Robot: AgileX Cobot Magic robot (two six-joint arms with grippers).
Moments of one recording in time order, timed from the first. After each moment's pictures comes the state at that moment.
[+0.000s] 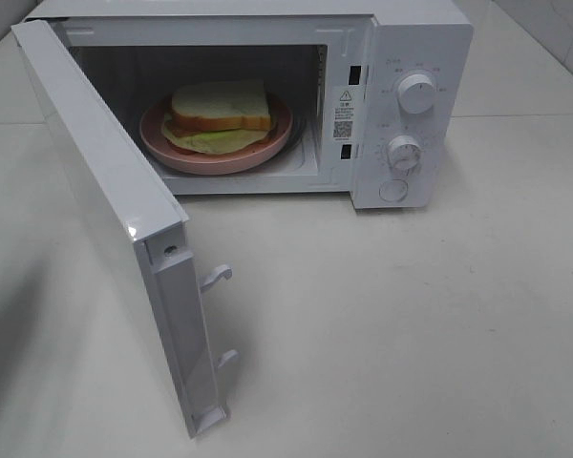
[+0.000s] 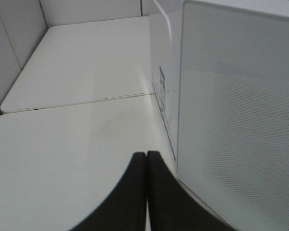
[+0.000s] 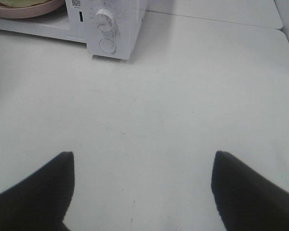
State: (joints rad) left arm 0.00 1.27 -0.28 0.21 -0.66 -0.08; right arm 0.11 0.00 -0.51 0.00 1.04 -0.06
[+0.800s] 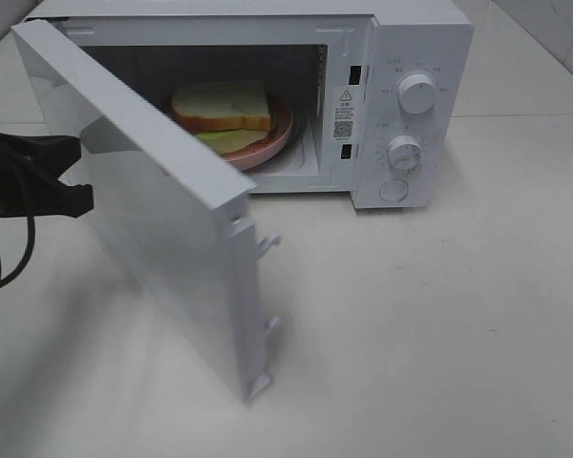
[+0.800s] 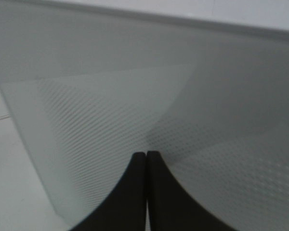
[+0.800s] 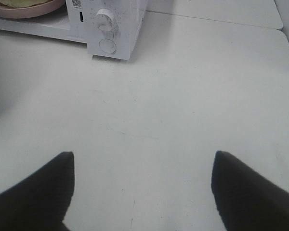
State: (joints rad) left arm -0.31 1.54 -0.43 0.19 -0.74 -0.08; right arm 0.11 0.00 -0.51 0.00 1.04 -0.06
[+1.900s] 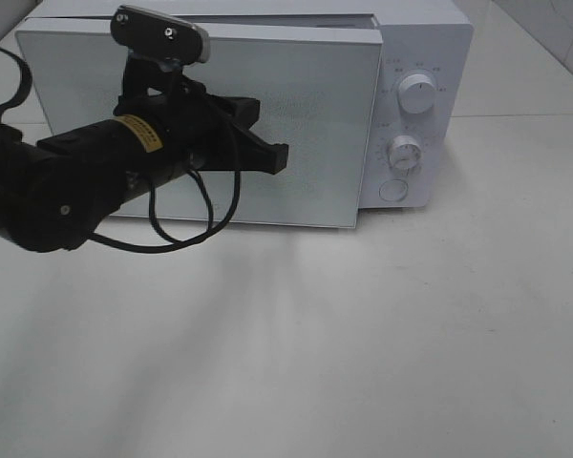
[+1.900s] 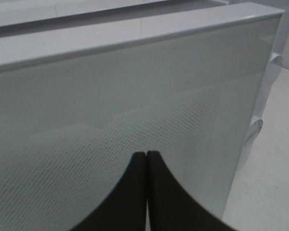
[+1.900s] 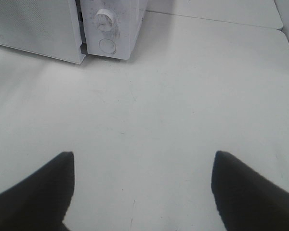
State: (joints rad) left arm -0.70 1.84 -0.87 -0.15 -0.68 0.09; right arm 0.11 0.00 -0.51 0.00 1.04 -0.06
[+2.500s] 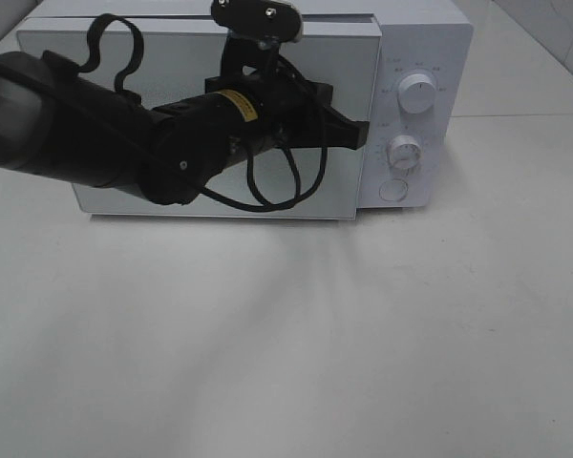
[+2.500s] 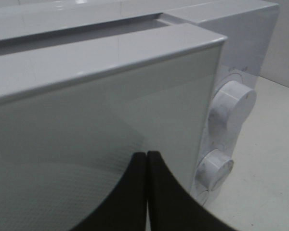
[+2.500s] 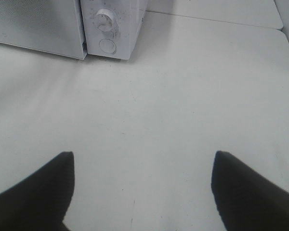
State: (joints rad) left arm -0.76 2.02 -1.18 -0.19 -0.53 0.12; right arm 0.11 0.00 -0.51 0.00 1.04 -0.06
